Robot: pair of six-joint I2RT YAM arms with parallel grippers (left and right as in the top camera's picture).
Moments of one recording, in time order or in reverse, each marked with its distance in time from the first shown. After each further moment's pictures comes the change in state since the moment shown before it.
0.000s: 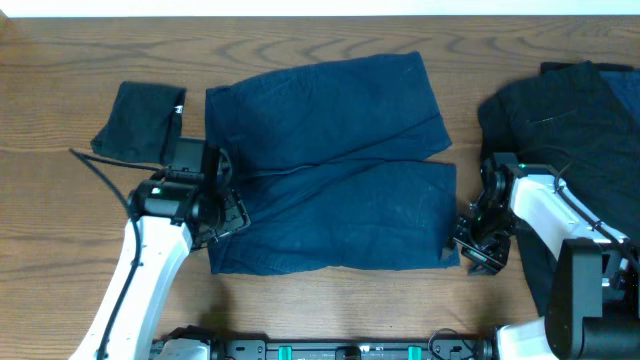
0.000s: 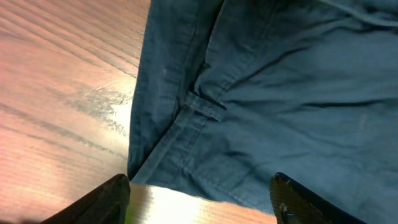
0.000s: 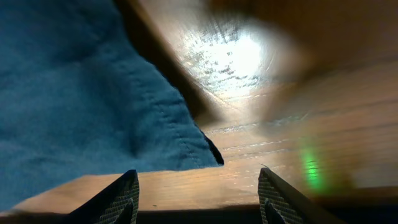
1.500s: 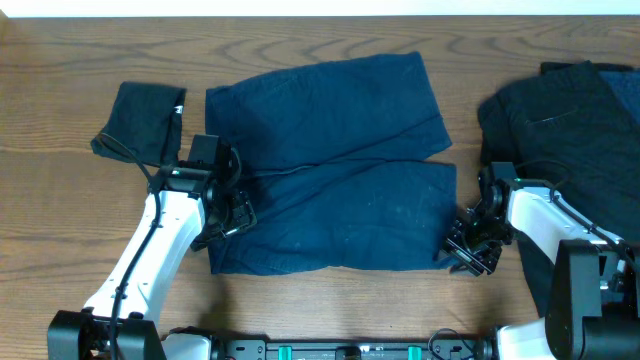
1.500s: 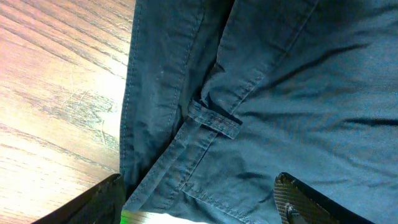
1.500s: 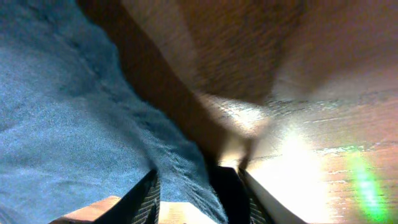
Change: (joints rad) left arm 0.000 0.153 -0.024 0.065 0.000 0.000; right arm 0.000 -0.007 -0.086 0.165 -0.083 0.108
